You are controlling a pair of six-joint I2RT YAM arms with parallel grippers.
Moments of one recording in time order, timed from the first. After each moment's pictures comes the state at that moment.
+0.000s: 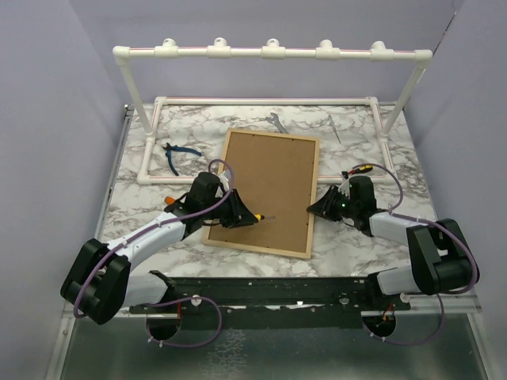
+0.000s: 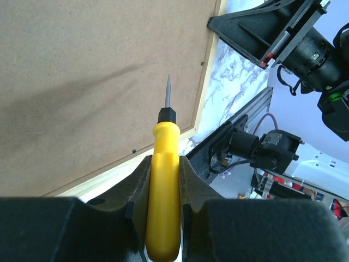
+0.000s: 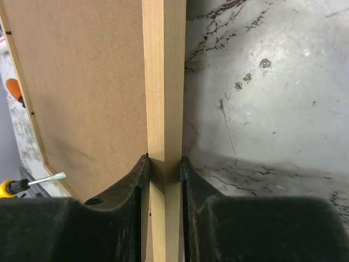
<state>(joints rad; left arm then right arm) -0.55 1.23 0.60 -0.05 0.52 -0.92 0.21 1.41 0.43 0.28 -0.44 0.66</state>
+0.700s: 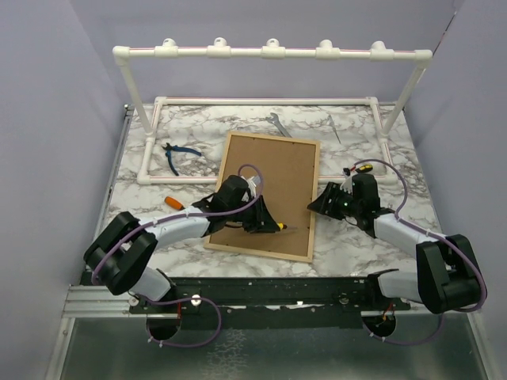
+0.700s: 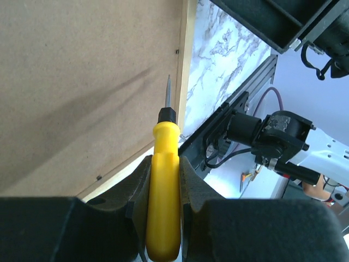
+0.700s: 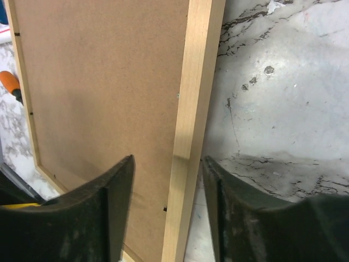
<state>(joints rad) -0.74 1.44 0.68 0.10 0.51 -0.97 0.21 1.28 0.45 0.13 -0.40 0.57</state>
